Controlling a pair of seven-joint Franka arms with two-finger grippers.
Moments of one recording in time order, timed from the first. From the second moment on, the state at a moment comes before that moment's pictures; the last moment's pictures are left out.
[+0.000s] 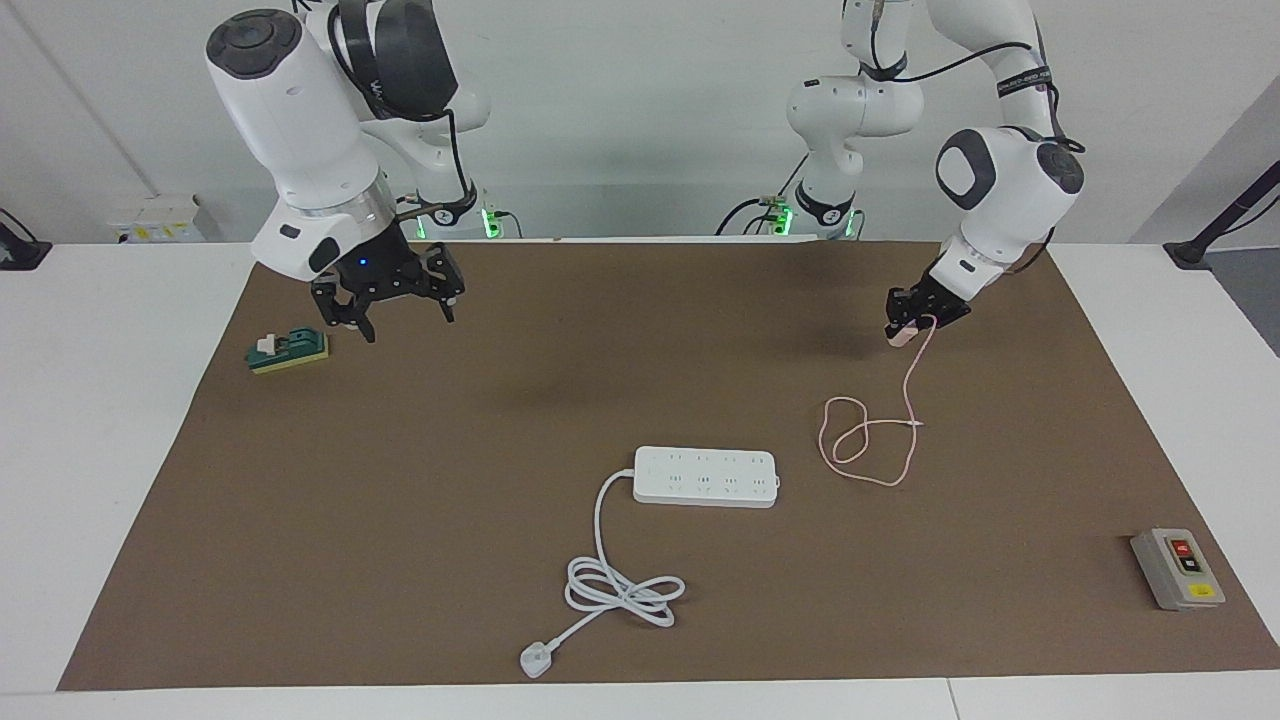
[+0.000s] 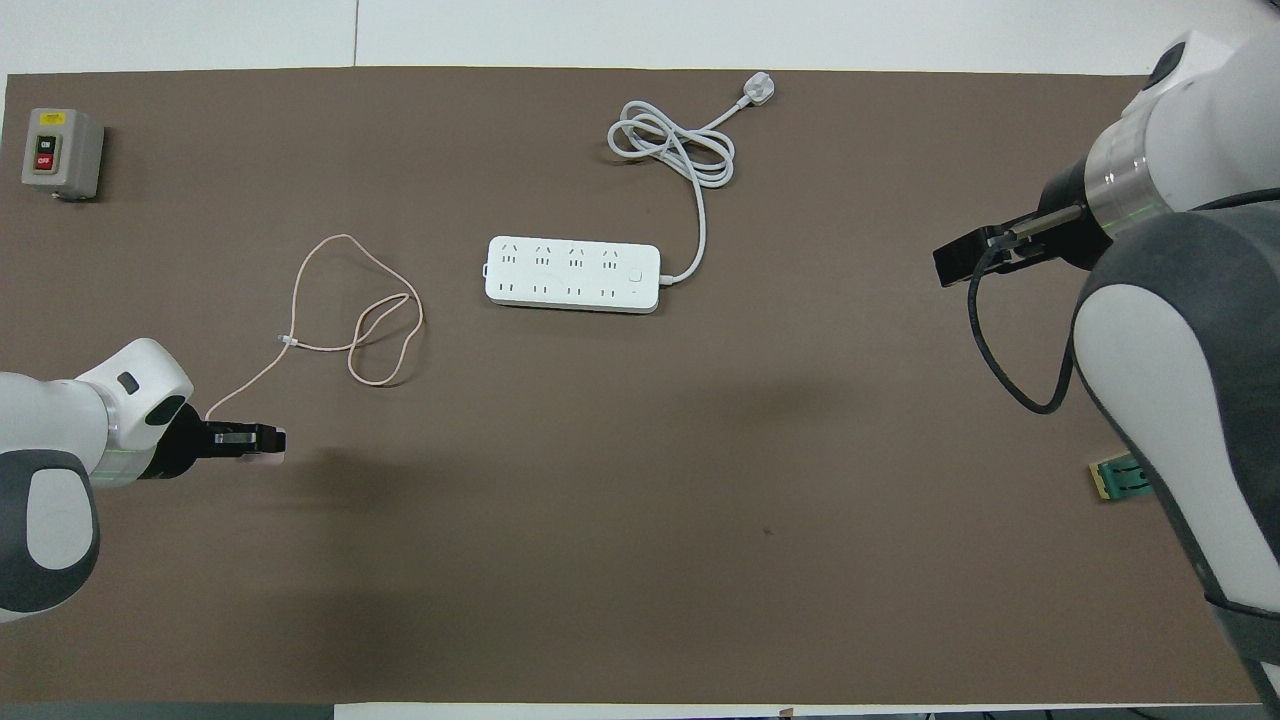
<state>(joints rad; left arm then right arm) -0.07 -0.20 0.10 -2.43 -0.24 2.19 0.22 0.09 0.11 0.05 -1.53 0.05 1.65 -0.06</state>
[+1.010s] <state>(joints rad) -0.04 -0.11 0.10 -2.26 -0.25 2.01 0.23 0.08 0.03 -0.11 -1.52 0.01 1.50 -0.06</state>
